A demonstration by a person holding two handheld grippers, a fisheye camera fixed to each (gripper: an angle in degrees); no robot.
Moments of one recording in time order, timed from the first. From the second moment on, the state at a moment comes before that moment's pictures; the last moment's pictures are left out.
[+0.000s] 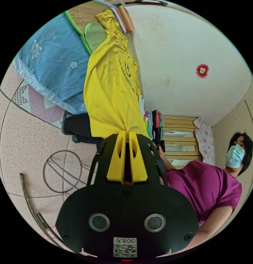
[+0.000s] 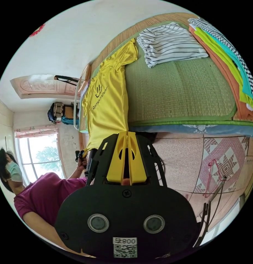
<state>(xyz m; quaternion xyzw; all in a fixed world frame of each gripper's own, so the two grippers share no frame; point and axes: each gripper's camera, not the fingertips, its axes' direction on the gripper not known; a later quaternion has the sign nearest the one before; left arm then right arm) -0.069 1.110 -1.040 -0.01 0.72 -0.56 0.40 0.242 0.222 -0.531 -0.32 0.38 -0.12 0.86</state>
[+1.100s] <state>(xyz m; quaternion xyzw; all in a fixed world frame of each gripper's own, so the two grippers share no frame) 0.005 0.967 -0.559 -0.14 0.45 -0.56 0.69 0.131 0.132 -0.109 -0.33 0.54 -0.41 0.66</state>
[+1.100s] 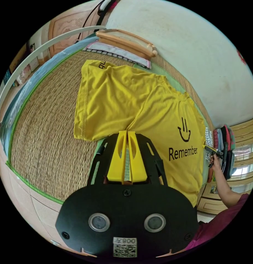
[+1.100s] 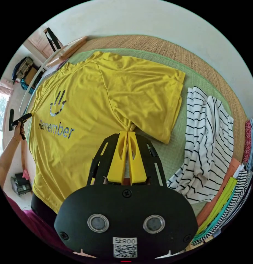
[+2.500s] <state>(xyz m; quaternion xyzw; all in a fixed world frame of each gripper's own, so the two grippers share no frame) 0.548 0.617 -0.431 0.10 0.67 -0.22 0.70 0.073 0.162 -0.176 -0.09 0.56 -0.32 0.76</state>
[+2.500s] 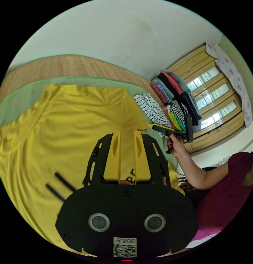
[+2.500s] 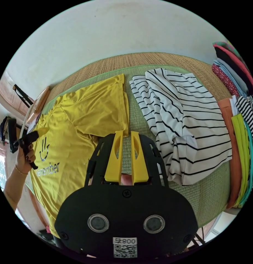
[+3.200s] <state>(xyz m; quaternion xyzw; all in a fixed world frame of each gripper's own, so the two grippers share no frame) 0.809 0.376 -0.395 0.05 0.49 -0.09 0.87 0.088 0.189 -0.173 -0.06 0.56 -0.36 0.74</state>
